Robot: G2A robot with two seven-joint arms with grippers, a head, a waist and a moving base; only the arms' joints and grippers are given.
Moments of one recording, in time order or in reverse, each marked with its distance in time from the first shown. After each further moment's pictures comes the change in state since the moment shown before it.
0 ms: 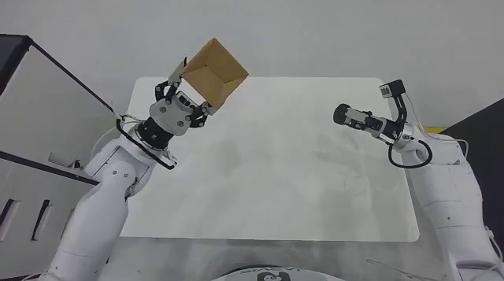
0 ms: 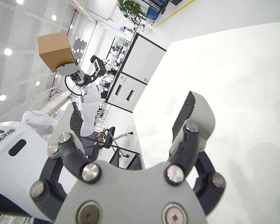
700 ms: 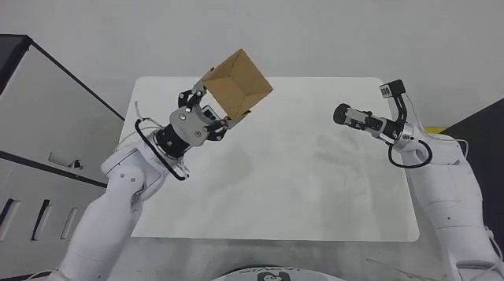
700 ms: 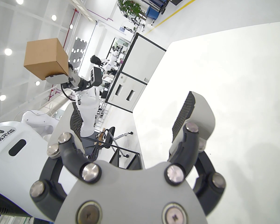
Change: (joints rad) left arm -0.007 -0.022 0.093 -0.050 -0.243 0.143 0.093; right arm 0.000 0.000 0.000 0.000 0.000 0.000 0.000
